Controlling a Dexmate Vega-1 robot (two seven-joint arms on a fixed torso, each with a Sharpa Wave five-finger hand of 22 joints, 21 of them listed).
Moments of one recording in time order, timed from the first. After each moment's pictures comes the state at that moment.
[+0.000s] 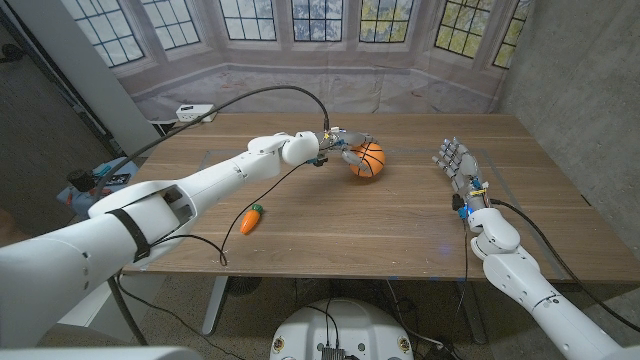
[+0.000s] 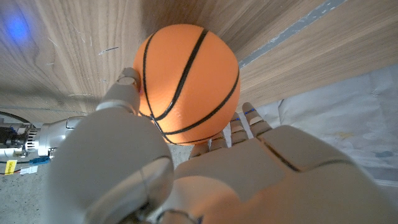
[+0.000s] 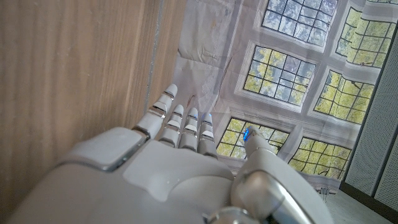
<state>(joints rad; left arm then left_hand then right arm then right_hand) 0.21 0.43 1.04 -1.17 0.50 -0.25 -0.15 0.88 -0.02 0.46 -0.15 0.18 0.14 0.07 0.30 0.21 0.01 0.03 0.36 0.32 0.02 0.09 0.26 0.19 0.01 0.13 0.32 0.20 -1.12 -0.51 -0.20 -1.50 0.65 0.38 -0.11 0.21 0.15 0.41 -0.08 0.17 0.22 0.02 0.19 0.19 0.21 0.05 0.20 0.19 0.14 0.01 0.21 0.21 0.40 0.01 0.19 0.17</state>
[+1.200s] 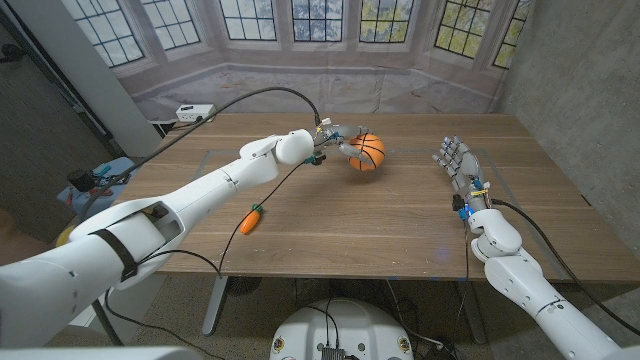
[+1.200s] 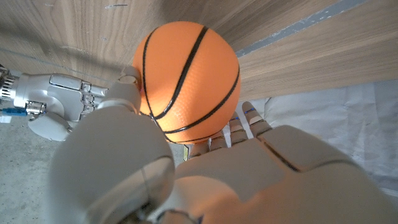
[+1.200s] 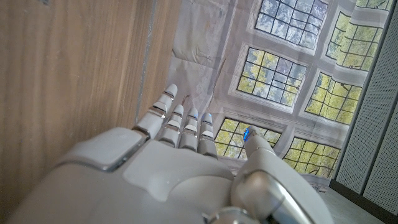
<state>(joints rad) 0.32 0.48 0.91 -1.36 0.35 -0.10 -0.19 0.89 -0.01 0.45 -0.15 0.18 0.18 0.08 0.30 0.22 0.03 0.03 0.36 0.33 0.04 0.09 0.26 0.19 0.02 0.13 0.32 0.20 -1.16 -0.53 -0.19 -1.56 0.63 0.38 -0.13 0.21 0.15 0.41 -0.08 0.17 0.22 0.02 0.19 0.19 0.21 0.05 0.20 0.19 0.14 0.01 0.21 0.21 0.40 0.01 0.19 0.17</state>
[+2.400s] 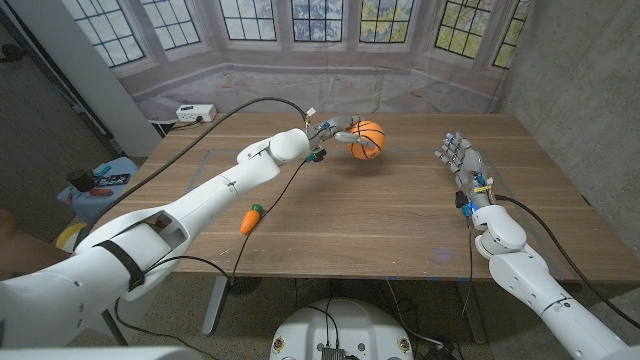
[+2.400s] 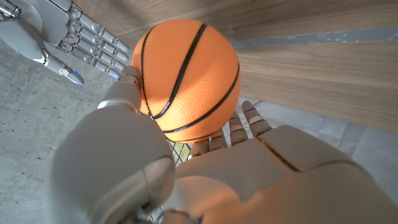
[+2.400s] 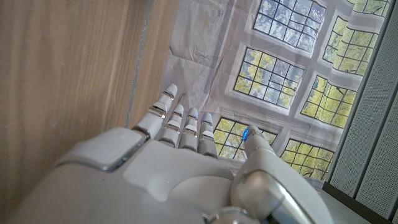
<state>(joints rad) 0.39 0.43 0.80 -1.34 0.07 -0.04 -0.16 0.90 -0.01 0.43 -0.15 0.18 0.20 0.09 0.32 0.23 0.04 0.04 0.37 0.34 0.05 0.09 0.25 0.19 0.03 0.13 0.32 0.20 -1.17 -0.55 -0.17 -1.60 0.61 0.36 -0.15 0.21 0.15 0.40 -0.08 0.17 0.22 0.02 0.19 0.19 0.21 0.05 0.20 0.19 0.14 0.01 0.22 0.21 0.40 0.01 0.19 0.17</state>
